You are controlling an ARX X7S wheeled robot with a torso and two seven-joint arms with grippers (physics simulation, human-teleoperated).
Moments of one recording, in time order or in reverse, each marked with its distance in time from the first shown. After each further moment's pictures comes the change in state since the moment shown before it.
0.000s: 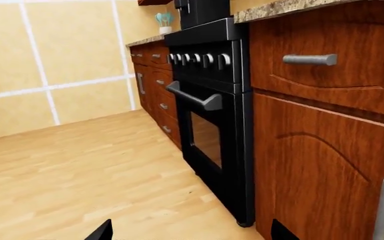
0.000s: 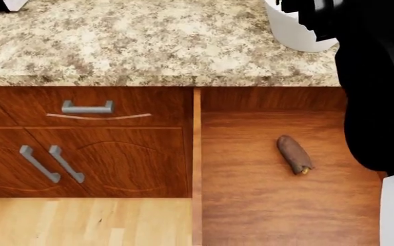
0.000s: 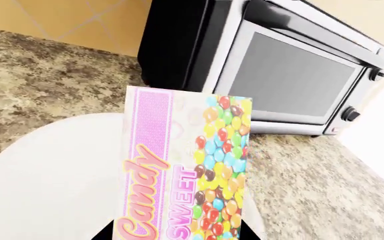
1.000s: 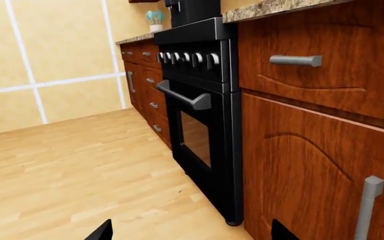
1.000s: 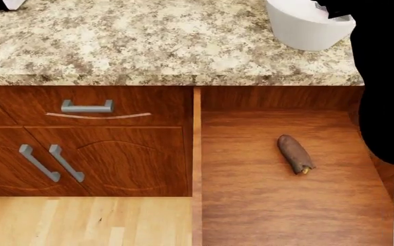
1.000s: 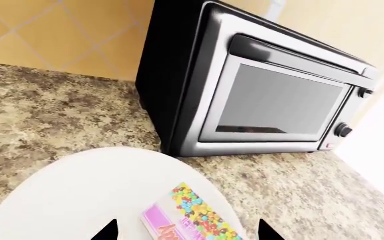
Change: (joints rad) left arm -0.020 -0.014 0.029 0.018 -0.016 -0.025 0.010; right arm 0.073 0.000 -0.012 0.004 0.018 0.006 -0.017
